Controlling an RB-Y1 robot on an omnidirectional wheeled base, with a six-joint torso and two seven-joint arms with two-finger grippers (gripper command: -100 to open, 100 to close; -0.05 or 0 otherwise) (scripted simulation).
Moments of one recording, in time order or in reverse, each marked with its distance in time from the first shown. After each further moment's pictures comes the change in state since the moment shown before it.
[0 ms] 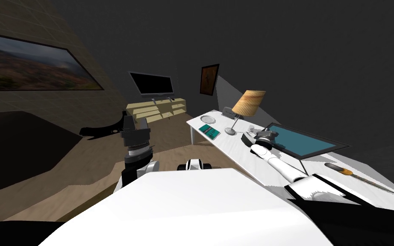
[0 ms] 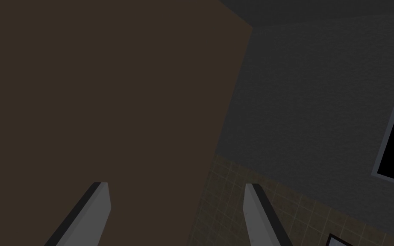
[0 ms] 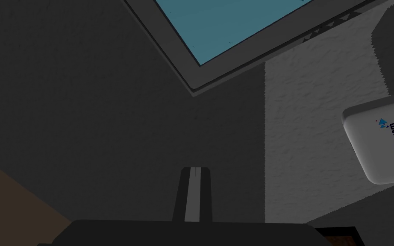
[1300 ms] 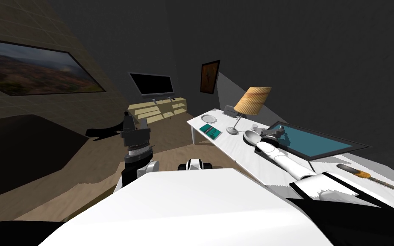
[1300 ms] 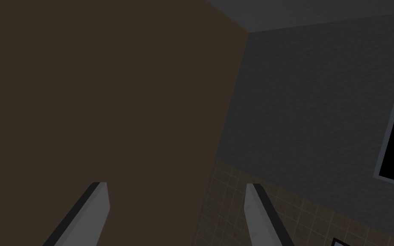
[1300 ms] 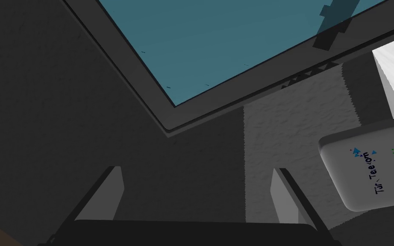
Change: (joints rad) left arm 0.000 0.000 0.000 0.000 0.000 0.000 0.000; right arm -0.022 -0.071 -0.029 0.031 -0.097 -0.132 0.069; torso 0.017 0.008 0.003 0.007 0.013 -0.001
